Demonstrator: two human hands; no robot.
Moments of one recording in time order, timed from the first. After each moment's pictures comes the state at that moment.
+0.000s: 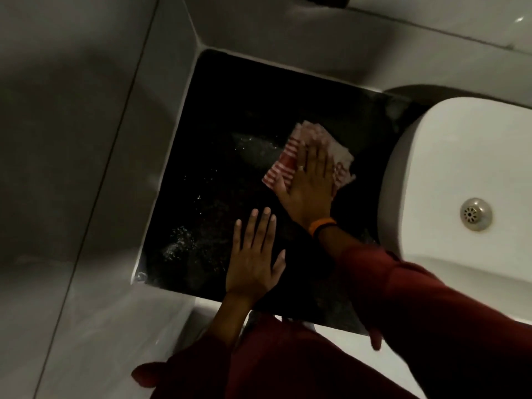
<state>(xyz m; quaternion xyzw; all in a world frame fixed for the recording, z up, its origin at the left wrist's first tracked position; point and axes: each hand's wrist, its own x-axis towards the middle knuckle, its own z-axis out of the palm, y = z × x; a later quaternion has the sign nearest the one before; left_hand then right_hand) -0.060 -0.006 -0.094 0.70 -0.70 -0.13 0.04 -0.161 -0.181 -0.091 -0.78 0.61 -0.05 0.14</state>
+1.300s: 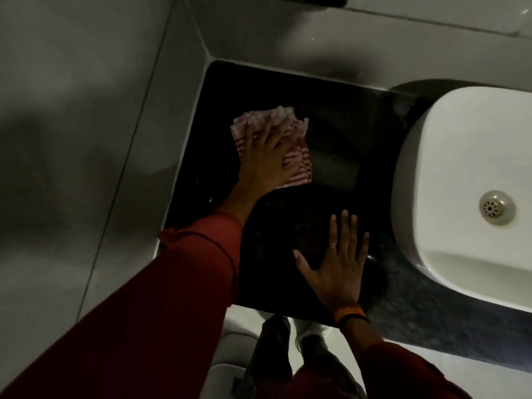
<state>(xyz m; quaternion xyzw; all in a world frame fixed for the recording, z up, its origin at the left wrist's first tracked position) -0.005 -0.209 -0.087 0.66 -0.75 -0.06 0.03 -0.221 -0.032 -0.095 -0.73 0.68 -0.03 0.10</state>
